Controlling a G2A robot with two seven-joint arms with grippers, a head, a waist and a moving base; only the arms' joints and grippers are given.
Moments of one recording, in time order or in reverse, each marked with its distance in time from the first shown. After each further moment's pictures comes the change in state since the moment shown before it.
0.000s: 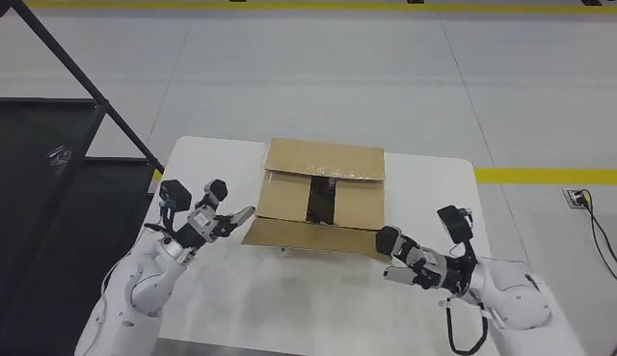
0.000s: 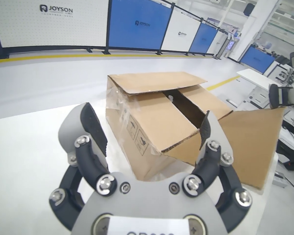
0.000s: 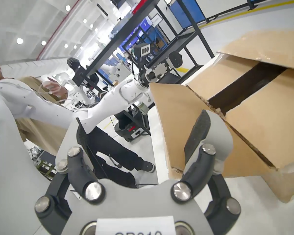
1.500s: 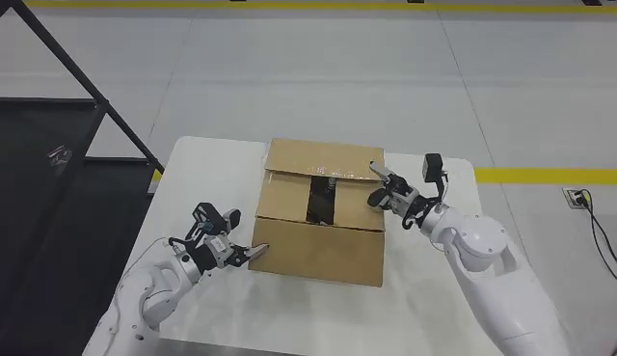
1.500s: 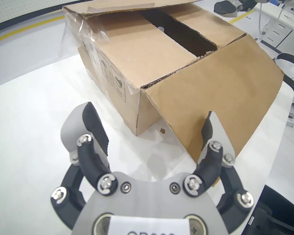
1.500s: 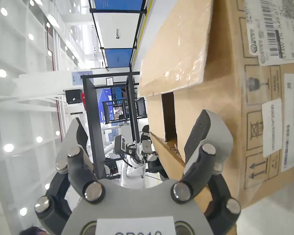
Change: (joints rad) left arm 0.053 0.031 0.063 -0.013 0.198 0.014 -0.077; right arm 0.350 -0.056 -0.220 0.238 0.285 1.024 -0.406
